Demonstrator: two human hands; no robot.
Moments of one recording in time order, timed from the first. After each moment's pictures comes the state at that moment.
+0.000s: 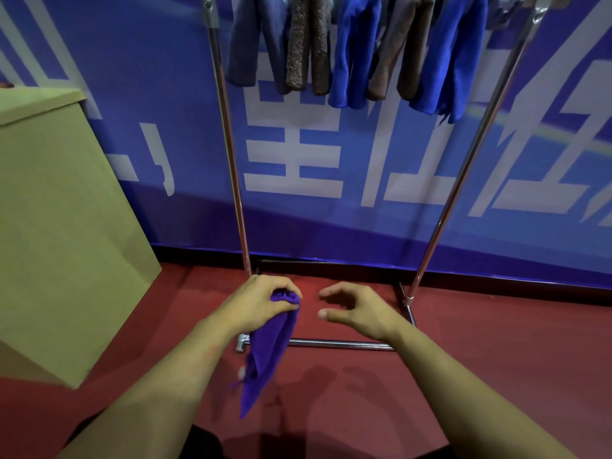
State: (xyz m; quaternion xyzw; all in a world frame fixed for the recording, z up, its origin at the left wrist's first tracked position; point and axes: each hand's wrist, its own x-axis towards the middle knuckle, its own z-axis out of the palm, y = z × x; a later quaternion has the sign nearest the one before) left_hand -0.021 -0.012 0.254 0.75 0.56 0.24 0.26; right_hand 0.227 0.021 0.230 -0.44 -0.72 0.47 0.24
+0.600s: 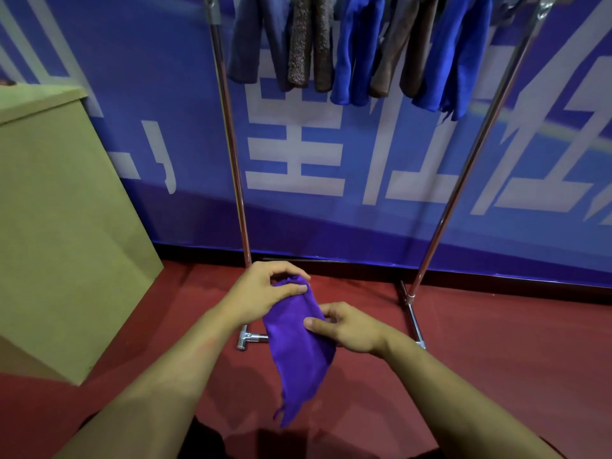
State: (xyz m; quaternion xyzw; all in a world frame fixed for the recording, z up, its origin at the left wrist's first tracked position) left_hand -0.011 -0.016 0.273 0.70 0.51 0.38 0.33; right_hand 0.203 -0.008 0.237 -0.38 -0.68 0.61 0.14
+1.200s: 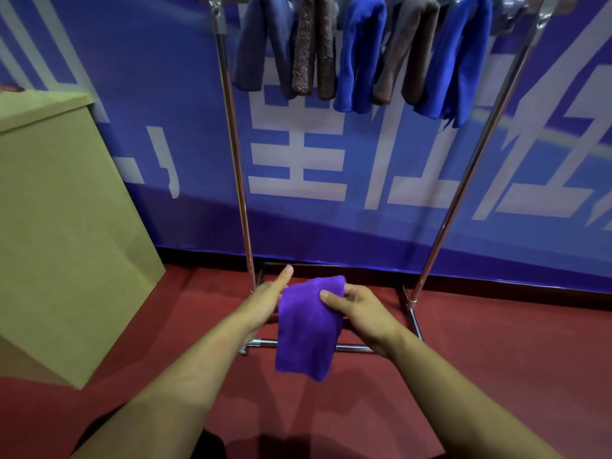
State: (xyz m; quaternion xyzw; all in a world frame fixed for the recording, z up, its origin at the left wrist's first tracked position) left_hand -0.003 -0.009 0.243 0.40 0.63 0.37 0.55; right_hand 0.201 -0.001 0.250 -0.40 -0.51 0.68 0.34
